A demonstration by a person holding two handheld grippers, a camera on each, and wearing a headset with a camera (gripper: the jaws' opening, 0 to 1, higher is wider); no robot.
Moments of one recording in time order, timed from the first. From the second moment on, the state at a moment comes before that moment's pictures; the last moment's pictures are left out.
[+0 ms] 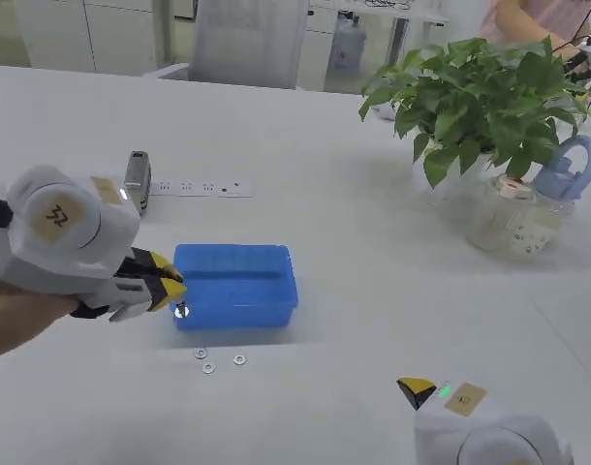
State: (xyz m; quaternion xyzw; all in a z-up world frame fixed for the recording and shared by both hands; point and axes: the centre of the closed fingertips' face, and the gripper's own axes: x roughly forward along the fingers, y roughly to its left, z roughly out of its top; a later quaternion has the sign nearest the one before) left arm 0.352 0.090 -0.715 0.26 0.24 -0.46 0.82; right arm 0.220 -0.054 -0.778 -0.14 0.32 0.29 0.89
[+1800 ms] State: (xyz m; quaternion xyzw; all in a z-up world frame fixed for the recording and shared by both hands) left arm 0.408 0.064 -0.767 0.23 0.29 -0.47 0.80; right arm 0.220 -0.064 -0.791 -0.17 0.34 0.27 0.88
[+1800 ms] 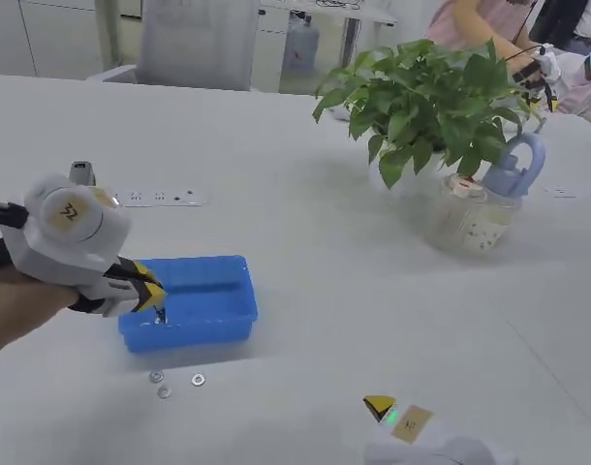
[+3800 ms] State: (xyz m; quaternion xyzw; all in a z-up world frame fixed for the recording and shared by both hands) left arm 0.365 0.088 -0.722 0.23 0.24 -0.45 0.83; right arm 0.219 -0.063 -0.791 -0.18 0.34 0.27 0.88
